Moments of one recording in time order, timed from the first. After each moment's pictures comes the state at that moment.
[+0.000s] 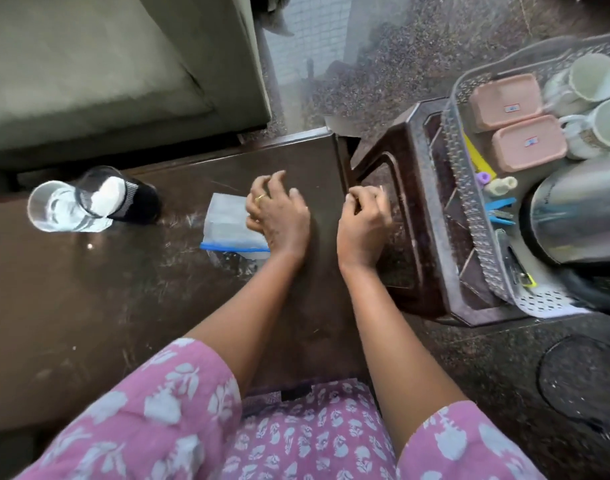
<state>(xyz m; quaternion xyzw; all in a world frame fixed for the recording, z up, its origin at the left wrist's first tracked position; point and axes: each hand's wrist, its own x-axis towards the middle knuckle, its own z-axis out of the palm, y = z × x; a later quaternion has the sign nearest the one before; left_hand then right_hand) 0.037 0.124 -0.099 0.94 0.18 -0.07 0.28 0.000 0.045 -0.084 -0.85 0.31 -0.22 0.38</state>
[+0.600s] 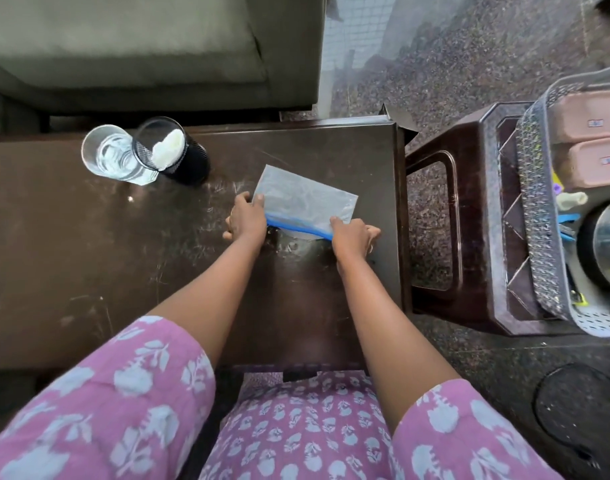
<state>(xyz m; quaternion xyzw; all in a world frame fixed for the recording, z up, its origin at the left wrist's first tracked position) 0.036 0.272 -0.140 0.83 0.37 -0.21 0.35 -0.004 0.127 -0.123 -0.74 0.46 0.22 0.43</state>
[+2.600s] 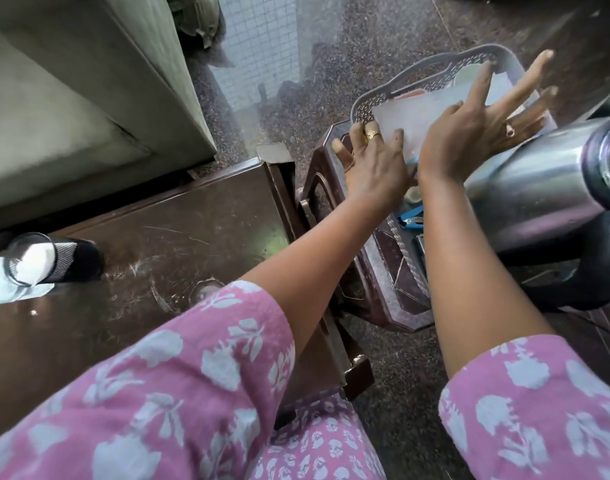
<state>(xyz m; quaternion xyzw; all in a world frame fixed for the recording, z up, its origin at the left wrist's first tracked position) 0.058 -0.100 -0.029 0.93 -0.23 -0.23 0.16 0.053 -0.184 -0.039 -0.80 0.51 -0.31 0.00</state>
